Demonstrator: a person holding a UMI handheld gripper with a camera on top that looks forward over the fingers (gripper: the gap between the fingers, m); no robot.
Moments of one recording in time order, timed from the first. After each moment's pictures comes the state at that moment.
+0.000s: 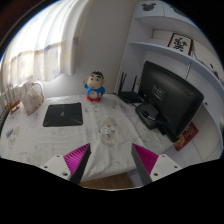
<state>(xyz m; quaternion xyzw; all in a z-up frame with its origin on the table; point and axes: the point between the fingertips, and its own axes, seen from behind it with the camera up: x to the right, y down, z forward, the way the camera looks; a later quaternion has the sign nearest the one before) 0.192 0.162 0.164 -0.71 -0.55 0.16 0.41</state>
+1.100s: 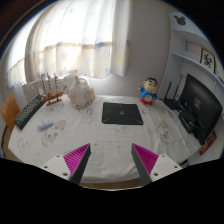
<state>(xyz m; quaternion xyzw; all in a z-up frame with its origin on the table) 0.167 -0.113 0.142 -0.65 -0.63 0.25 0.35</state>
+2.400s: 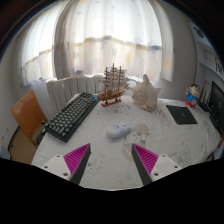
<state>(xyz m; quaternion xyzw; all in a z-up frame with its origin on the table) 0.120 -0.491 0.072 -0.61 -0.65 0.32 0.32</state>
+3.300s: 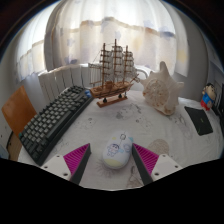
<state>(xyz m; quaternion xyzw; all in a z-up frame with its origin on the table) -0.029 -0.496 -0.012 -0.61 -0.67 0.31 0.29</state>
